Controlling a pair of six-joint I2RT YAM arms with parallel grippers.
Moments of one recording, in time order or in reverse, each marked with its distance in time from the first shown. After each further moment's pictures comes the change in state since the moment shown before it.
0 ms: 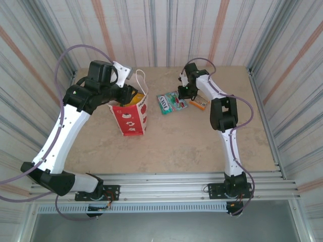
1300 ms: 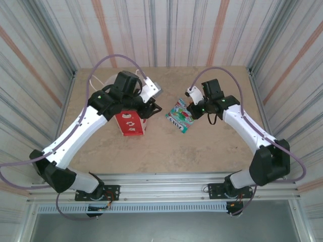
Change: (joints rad) left arm -0.216 0.060 -0.137 0.148 0.171 0.217; right arm 0.083 -1.077 -1.024 0.306 -0.039 -0.327
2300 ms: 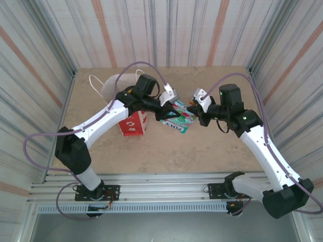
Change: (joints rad) left arm -0.015 0.232 -0.065 0.290 0.434 0.061; right arm 0.000 -0.330 -0.062 0.015 -0.228 -0.183
